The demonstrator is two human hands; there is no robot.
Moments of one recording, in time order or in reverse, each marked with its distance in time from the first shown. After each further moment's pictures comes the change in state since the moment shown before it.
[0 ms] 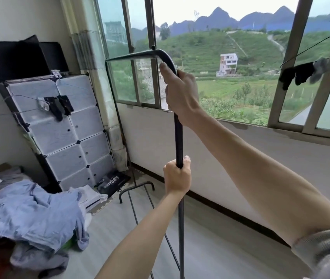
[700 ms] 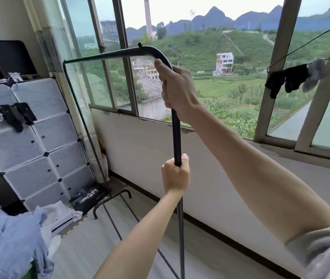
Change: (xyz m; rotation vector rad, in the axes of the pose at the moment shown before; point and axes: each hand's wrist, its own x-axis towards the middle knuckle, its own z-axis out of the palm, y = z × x) left_hand 0.140 -0.049 0.252 0.026 0.017 -0.001; right_hand 0.199 0.118 -0.184 0.073 -0.111 0.011
